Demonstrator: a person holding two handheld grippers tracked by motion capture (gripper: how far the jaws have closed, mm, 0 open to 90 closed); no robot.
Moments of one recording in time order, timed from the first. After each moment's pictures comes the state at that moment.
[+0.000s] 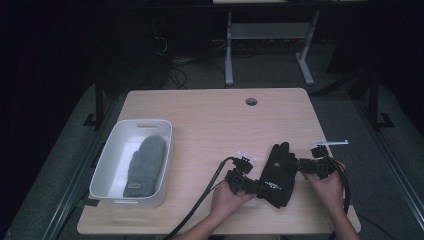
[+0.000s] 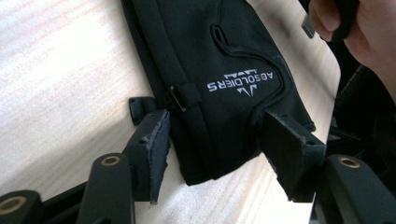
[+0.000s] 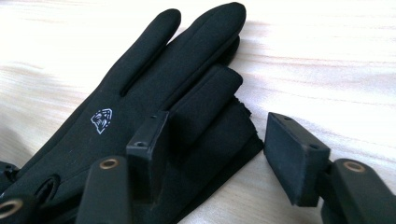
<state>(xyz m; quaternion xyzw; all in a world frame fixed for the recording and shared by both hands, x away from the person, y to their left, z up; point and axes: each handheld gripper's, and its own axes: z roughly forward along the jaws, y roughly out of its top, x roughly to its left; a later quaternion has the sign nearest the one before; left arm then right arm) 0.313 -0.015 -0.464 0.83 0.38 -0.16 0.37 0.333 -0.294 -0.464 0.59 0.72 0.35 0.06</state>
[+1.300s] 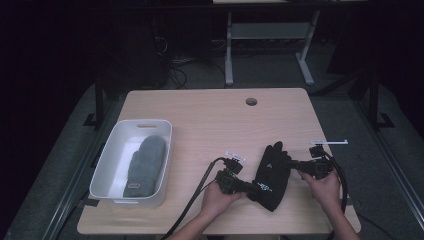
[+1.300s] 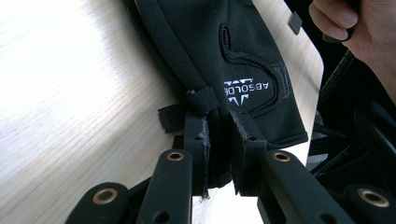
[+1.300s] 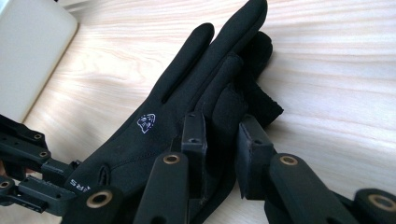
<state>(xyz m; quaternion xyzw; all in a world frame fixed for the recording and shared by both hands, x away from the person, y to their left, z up) 0.311 0.018 -0.461 0.82 0.37 -0.18 0.39 0.327 -0.281 -0.451 0.58 0.70 0.42 -0.03</state>
